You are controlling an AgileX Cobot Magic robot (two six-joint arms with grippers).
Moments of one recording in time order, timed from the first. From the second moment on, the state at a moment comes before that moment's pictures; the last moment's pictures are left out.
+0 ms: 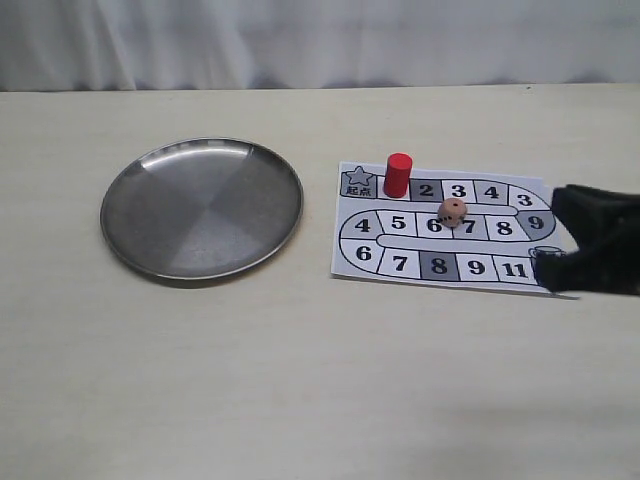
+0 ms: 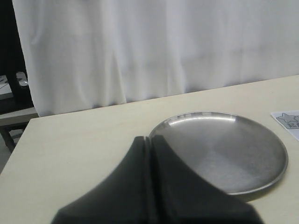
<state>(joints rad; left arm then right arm) 0.00 0.00 0.00 0.14 0.18 -0.10 0.26 0.90 -0.28 0.04 -0.19 0.00</state>
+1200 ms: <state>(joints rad) 0.00 0.00 0.00 0.14 0.18 -0.10 0.26 0.38 0.00 0.04 -0.19 0.01</state>
